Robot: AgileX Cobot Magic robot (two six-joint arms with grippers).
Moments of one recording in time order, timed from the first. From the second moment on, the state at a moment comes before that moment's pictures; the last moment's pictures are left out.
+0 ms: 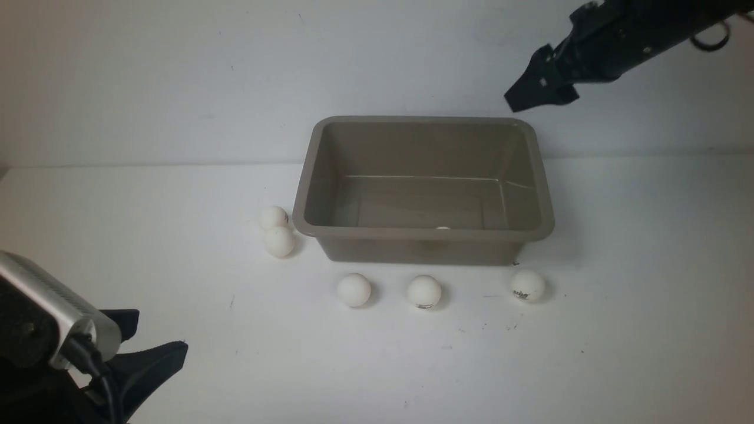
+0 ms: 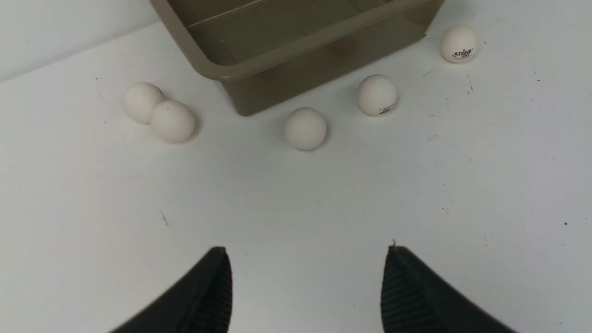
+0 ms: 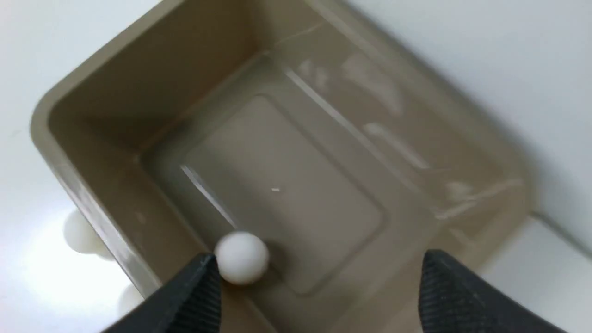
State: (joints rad) right arm 0.13 1.93 -1.89 0.54 1.13 -0.76; left arm 0.04 0.67 -0.48 -0.85 0.71 1.02
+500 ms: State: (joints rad) right arm 0.13 1.69 -1.89 0.32 1.26 -0.59; left arm 0.04 0.67 -0.48 -0.85 0.71 1.02
